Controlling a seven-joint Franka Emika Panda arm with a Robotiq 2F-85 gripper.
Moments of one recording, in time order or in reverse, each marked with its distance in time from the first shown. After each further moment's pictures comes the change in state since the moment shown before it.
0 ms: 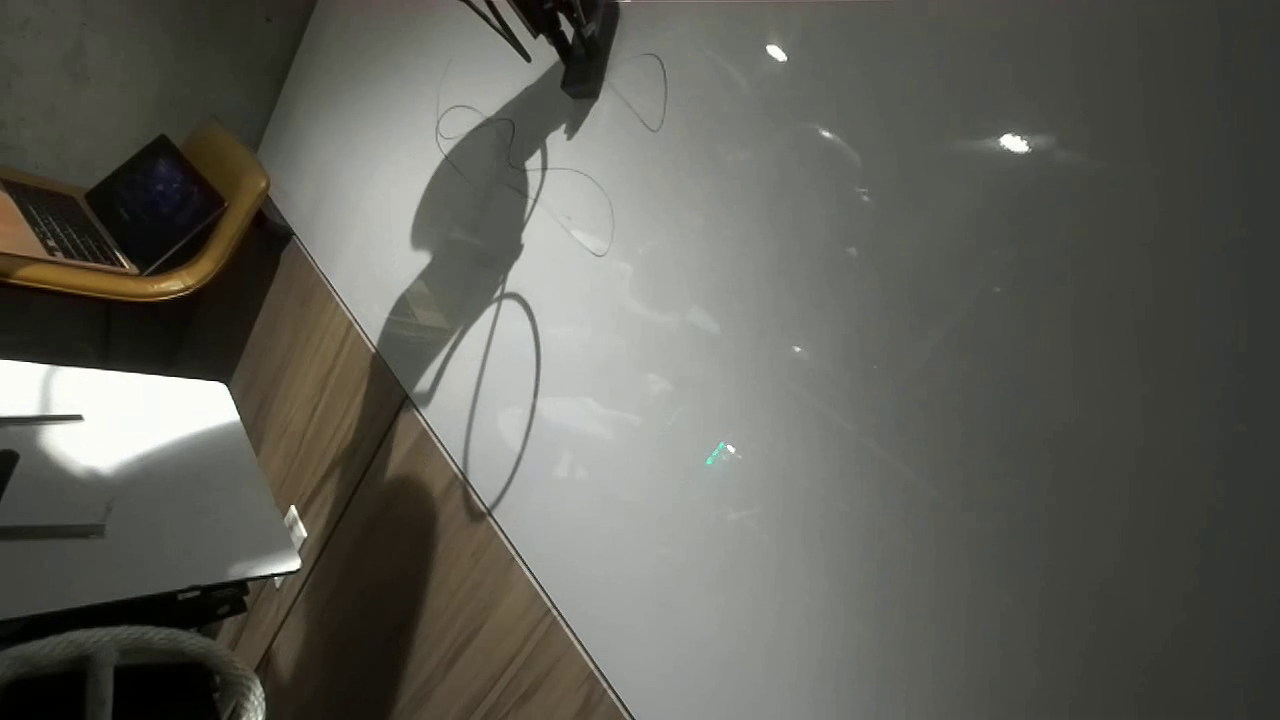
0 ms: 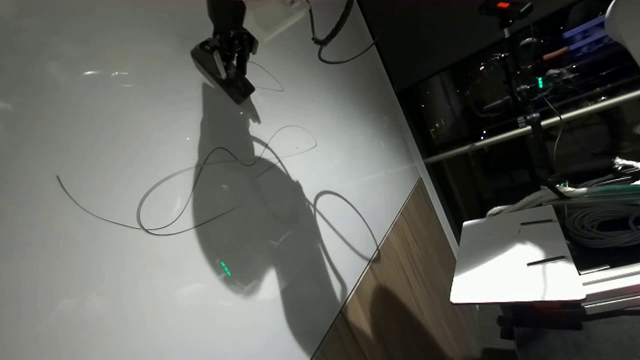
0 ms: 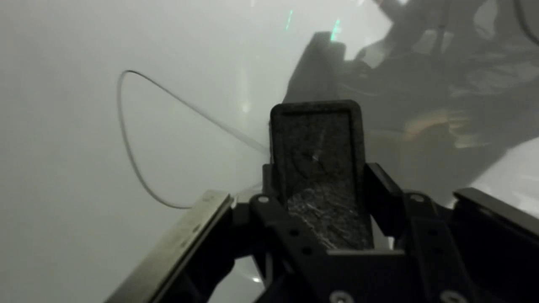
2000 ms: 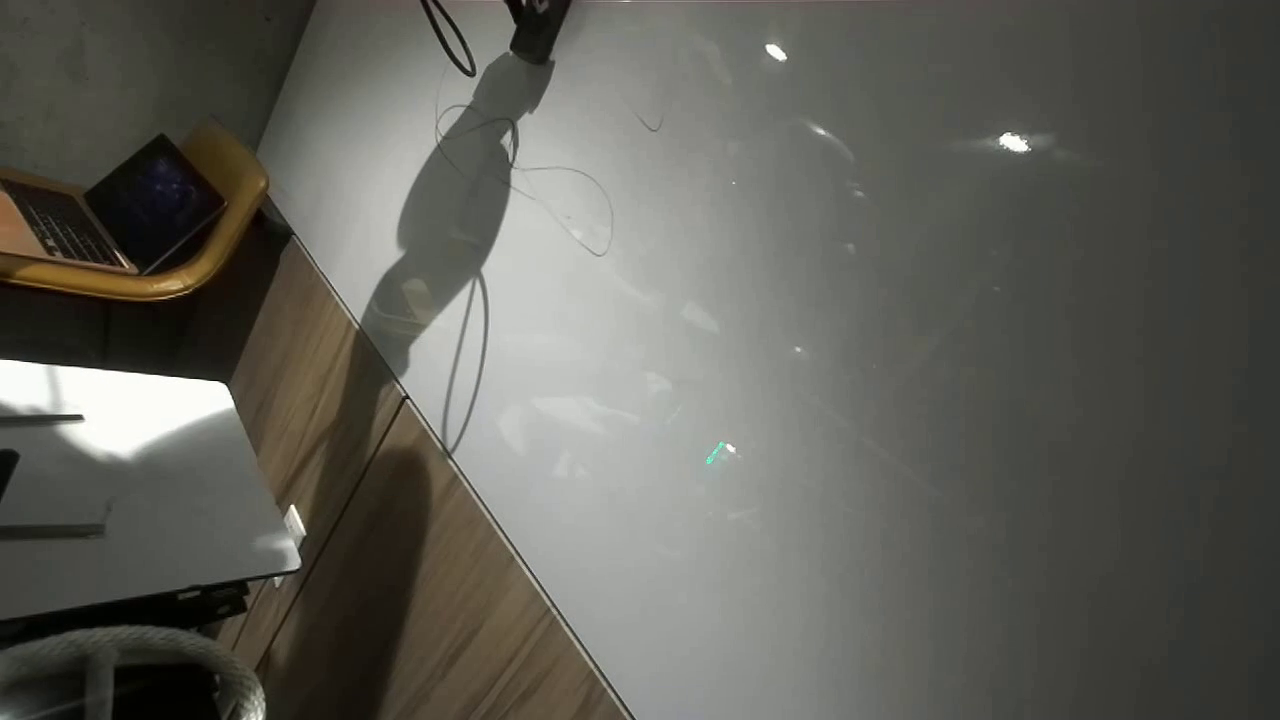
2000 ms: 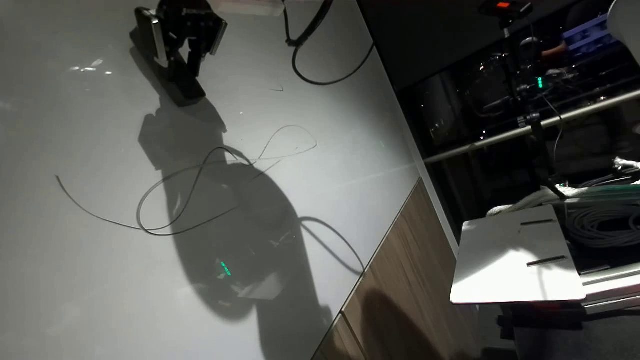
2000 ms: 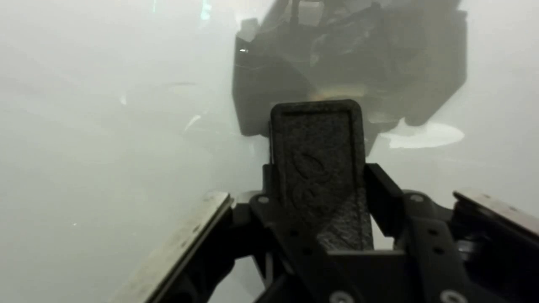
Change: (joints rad) arm -0.027 0.059 0.108 0.059 0.185 0.221 -0.009
